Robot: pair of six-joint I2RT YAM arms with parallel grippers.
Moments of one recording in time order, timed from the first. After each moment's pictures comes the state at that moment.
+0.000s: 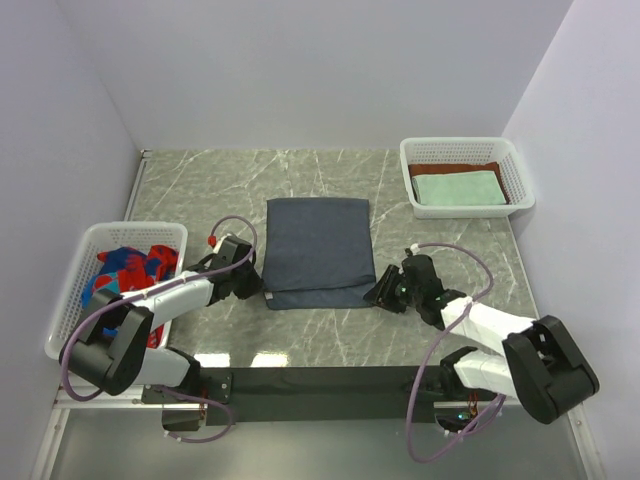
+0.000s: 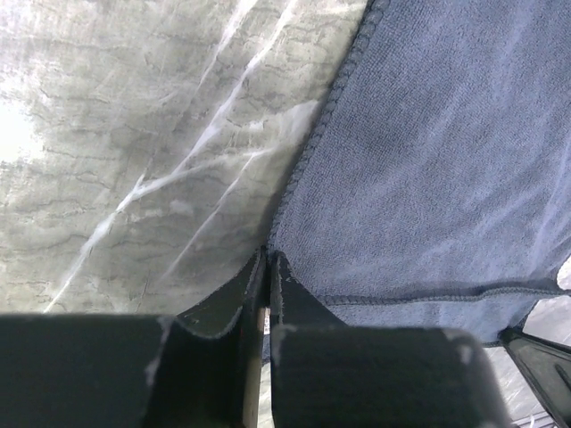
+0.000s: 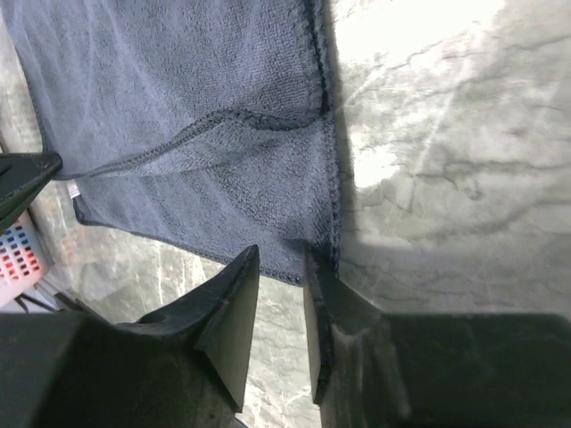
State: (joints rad) left arm -0.46 1.34 0.55 -0.16 -0.04 -1.00; right arm 0.45 1.19 0.31 0.09 -0.21 0.89
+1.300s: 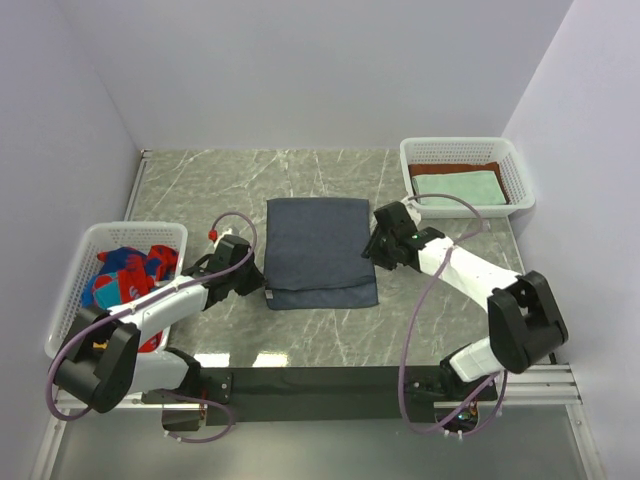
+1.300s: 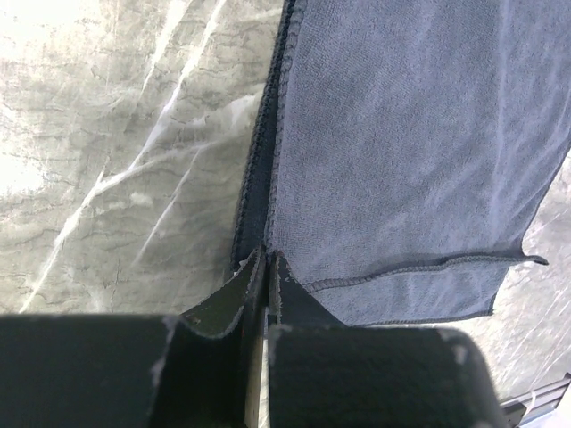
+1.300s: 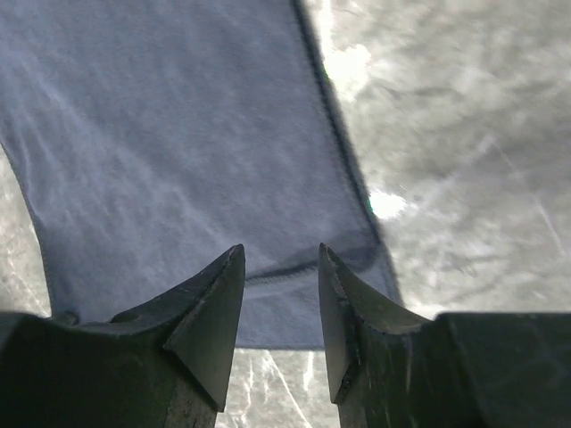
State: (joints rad) left arm -0.48 1.25 0.55 -0.16 -0.04 -0.95; right arm 0.50 1.43 0.89 -0.42 0.13 0.92
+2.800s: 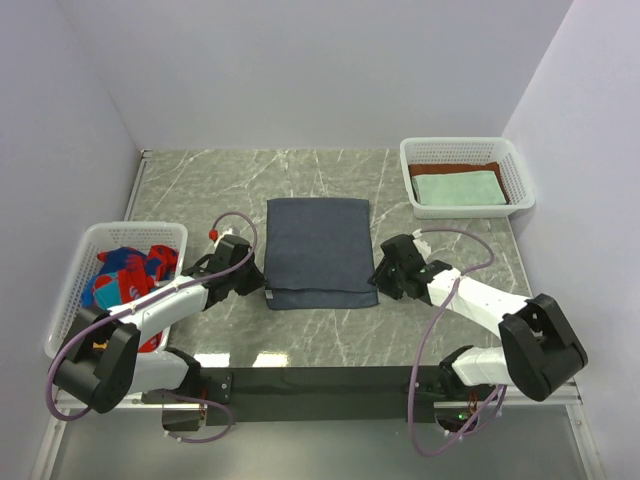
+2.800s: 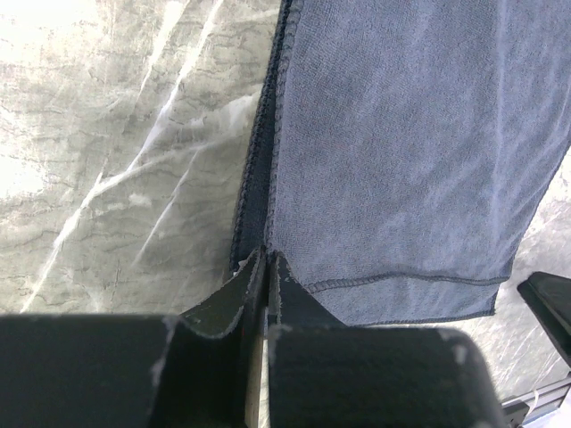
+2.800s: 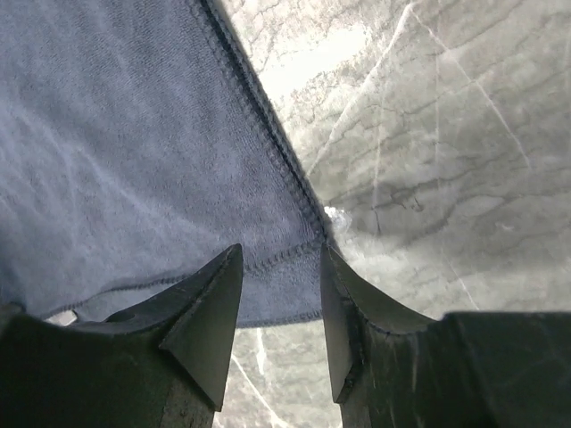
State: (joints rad) left arm -0.48 1.24 0.55 -0.15 -0.04 -0.94; right arm 0.54 1.29 0.61 -0.31 0.15 1.07
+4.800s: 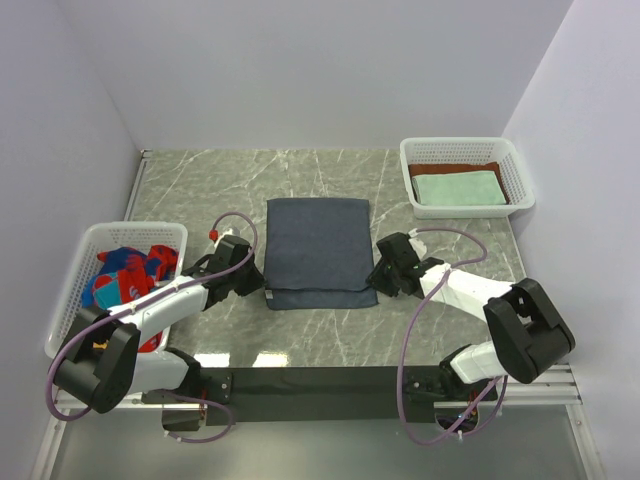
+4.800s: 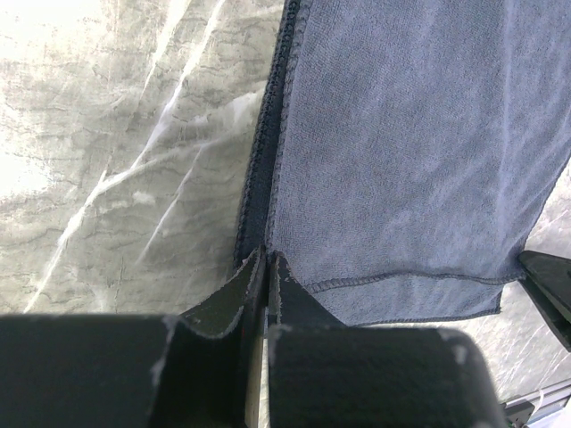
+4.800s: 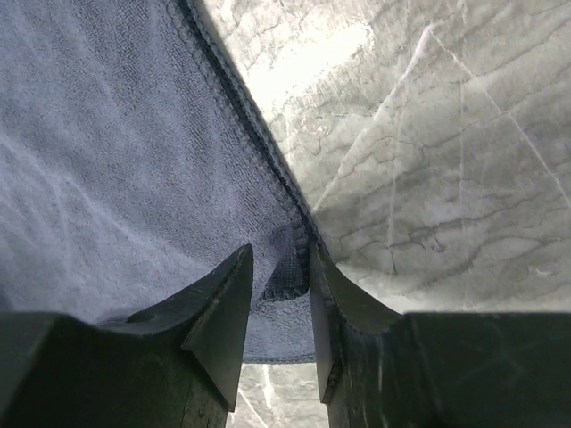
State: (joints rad) left arm -0.48 1.24 0.55 -0.16 -0.04 -0.93; right arm 0.53 1.40 0.62 -0.23 0.14 1.09
